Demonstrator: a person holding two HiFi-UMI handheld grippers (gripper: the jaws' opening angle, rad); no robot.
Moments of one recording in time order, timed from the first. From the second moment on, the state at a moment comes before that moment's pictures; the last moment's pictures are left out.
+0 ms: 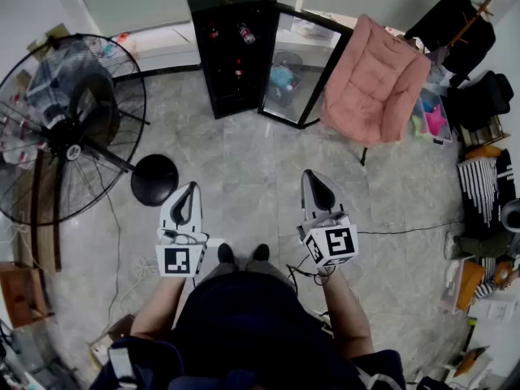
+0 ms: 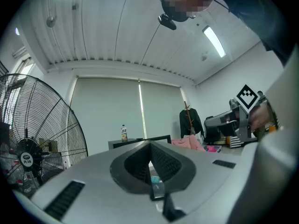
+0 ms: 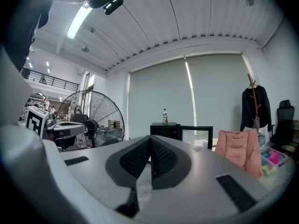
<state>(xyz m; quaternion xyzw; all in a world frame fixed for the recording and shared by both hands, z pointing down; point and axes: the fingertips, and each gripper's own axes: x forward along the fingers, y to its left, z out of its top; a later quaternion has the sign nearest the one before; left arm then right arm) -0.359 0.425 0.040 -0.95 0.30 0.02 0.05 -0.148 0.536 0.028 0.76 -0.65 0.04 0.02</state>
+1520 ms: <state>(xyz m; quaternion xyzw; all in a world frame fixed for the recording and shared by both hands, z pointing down) -0.348 0.411 0.059 -0.96 0.29 0.00 0.05 -0.156 0.509 0.044 0.72 -0.69 0.04 0.04</state>
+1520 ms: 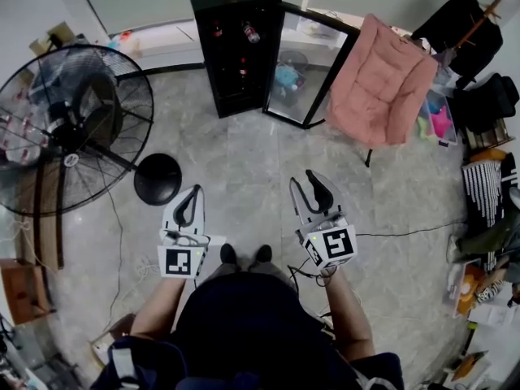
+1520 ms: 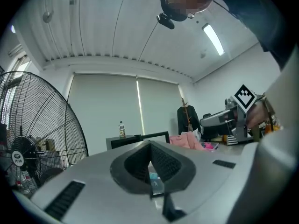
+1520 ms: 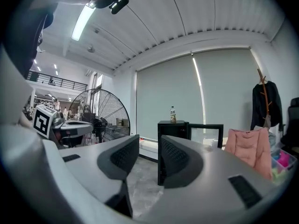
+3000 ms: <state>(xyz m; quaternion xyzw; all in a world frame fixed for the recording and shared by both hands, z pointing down) -0.275 0.392 0.067 -0.94 0.32 -0.02 0.05 -0.095 0.437 0.057 0.65 -0.76 0.03 0.05</state>
